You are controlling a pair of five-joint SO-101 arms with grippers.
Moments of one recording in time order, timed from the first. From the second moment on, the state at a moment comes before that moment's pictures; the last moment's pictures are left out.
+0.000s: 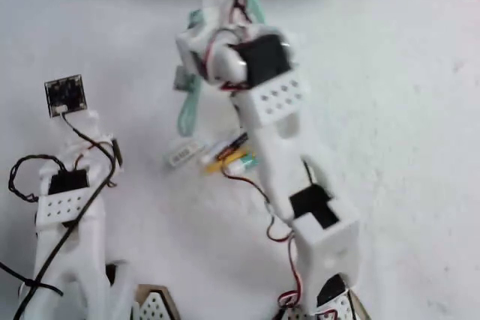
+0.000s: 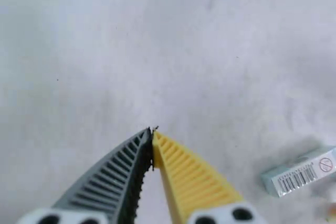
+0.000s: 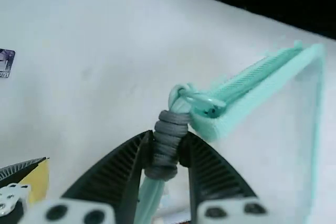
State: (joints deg) left arm -18.5 -39.7 64.3 35.9 5.5; right arm -32.5 20.1 -62.4 90.8 -1.5
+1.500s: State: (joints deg) left arm 8.6 -86.8 64.3 57.3 -0.7; right arm -23.5 -6.3 -42.3 97.4 6.2
